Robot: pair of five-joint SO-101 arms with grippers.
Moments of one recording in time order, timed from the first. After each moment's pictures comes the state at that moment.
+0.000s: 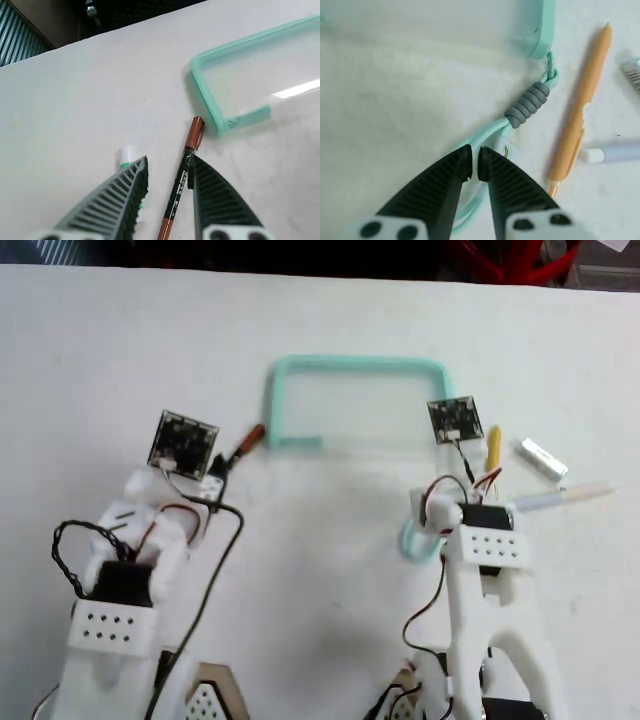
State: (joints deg) left arm 1.4 -63.4 68.7 37.9 -14.3; right arm 0.4 -30.5 56.2 42.2 16.2
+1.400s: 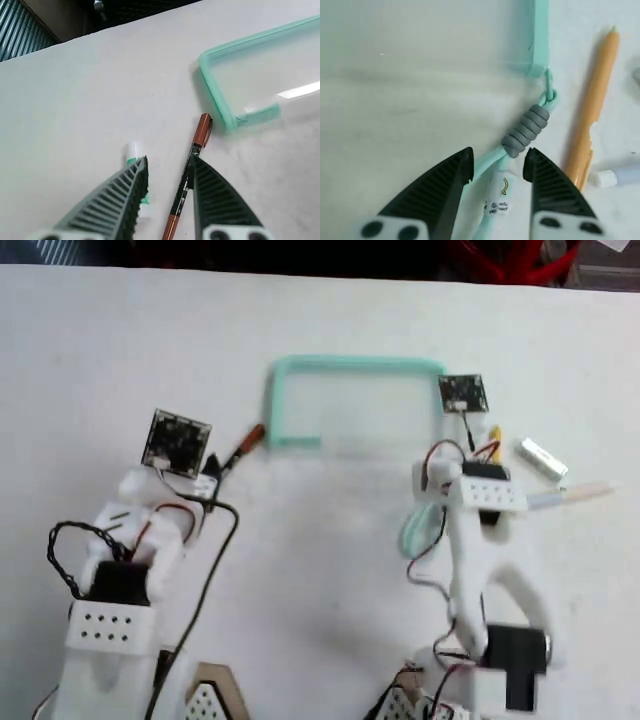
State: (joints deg) left arm -0.4 -63.4 68.7 38.4 -14.3; right arm 1.6 -7.3 38.7 43.0 10.3
